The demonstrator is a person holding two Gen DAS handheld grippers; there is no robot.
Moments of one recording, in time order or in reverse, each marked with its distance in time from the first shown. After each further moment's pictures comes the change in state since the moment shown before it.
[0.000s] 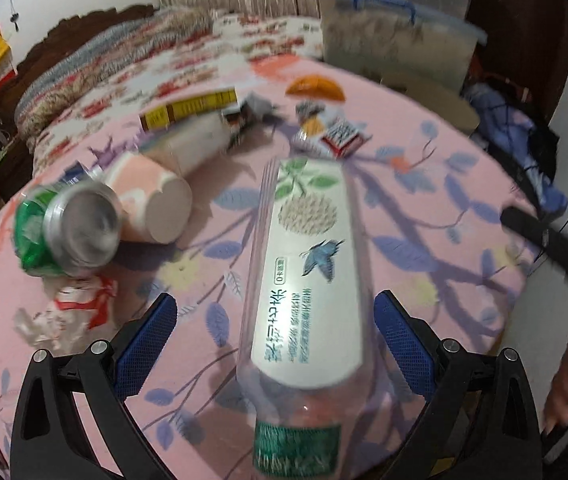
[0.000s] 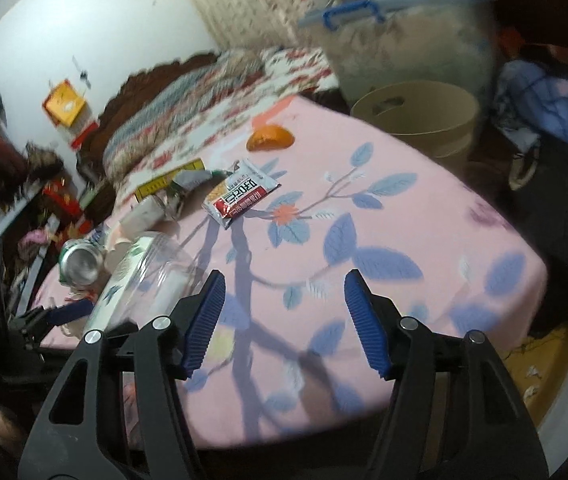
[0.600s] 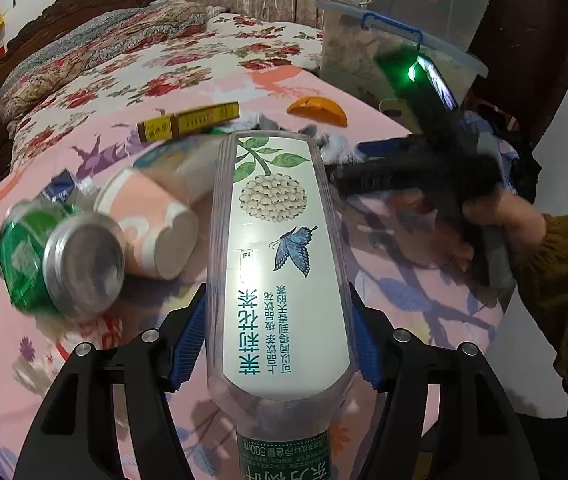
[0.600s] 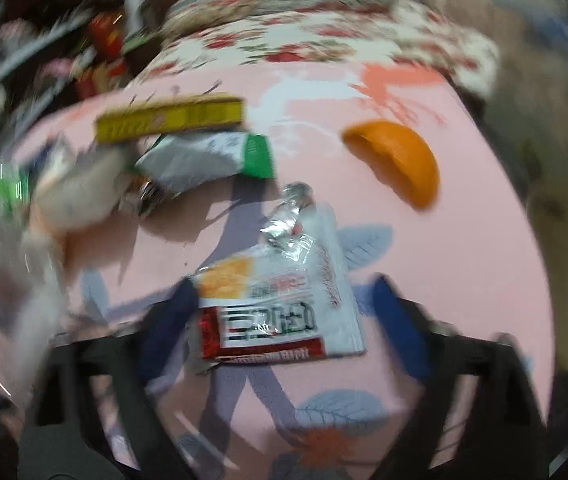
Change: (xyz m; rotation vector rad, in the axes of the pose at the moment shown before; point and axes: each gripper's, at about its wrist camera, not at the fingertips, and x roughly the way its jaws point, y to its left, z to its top) left arm -0.008 0.036 0.029 -0.063 -0.029 -0.125; right arm 0.192 0.083 0.097 -0.594 0.308 0.042
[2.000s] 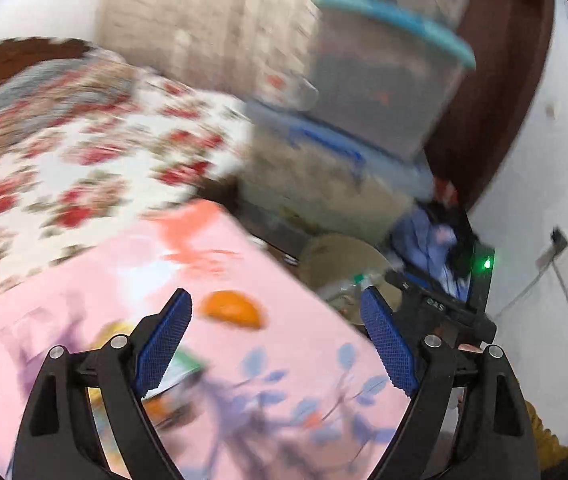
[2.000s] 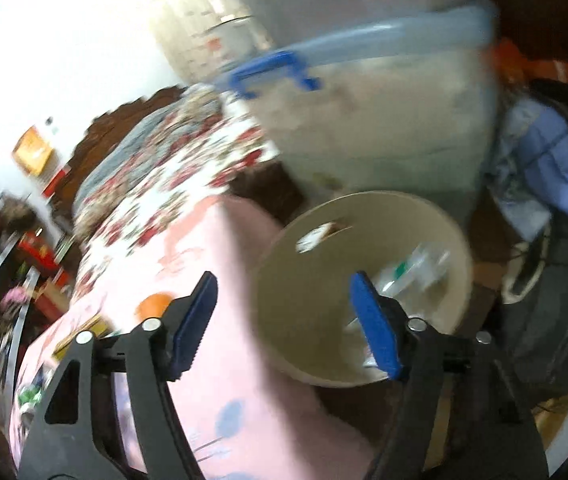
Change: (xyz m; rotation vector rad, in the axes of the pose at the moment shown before) left arm -0.024 -0.009 0.206 0.021 -0.222 -0.233; right arm -0.120 -0.211 -0.047 0.661 -0.387 -0.082
